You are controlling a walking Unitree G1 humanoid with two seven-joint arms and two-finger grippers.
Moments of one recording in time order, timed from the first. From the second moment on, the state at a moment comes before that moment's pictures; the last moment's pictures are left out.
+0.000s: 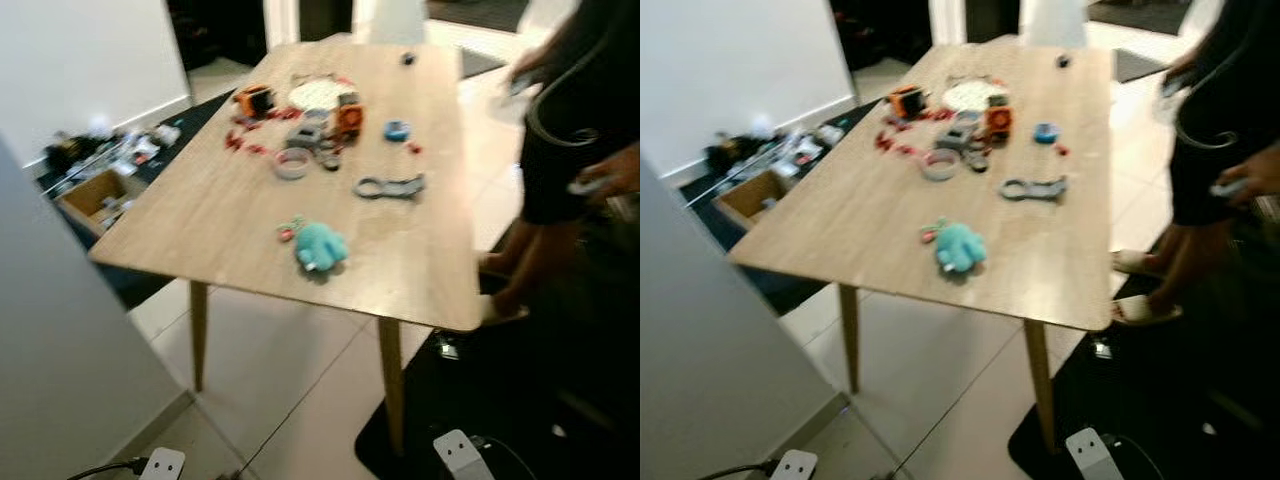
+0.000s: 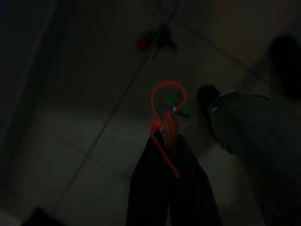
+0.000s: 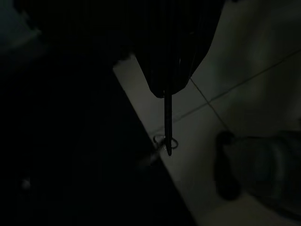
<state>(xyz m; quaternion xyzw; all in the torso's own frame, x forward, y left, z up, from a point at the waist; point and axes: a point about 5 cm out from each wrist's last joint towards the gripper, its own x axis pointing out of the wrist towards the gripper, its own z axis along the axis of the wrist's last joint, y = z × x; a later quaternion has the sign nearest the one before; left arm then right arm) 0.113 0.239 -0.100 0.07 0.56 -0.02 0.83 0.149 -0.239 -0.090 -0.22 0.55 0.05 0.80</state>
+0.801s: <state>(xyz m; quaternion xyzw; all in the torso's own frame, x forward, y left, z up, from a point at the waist) 0.104 0.242 -0.102 0.07 0.57 -0.02 0.82 0.227 -0.332 -0.005 -0.26 0.37 -0.23 0.86</state>
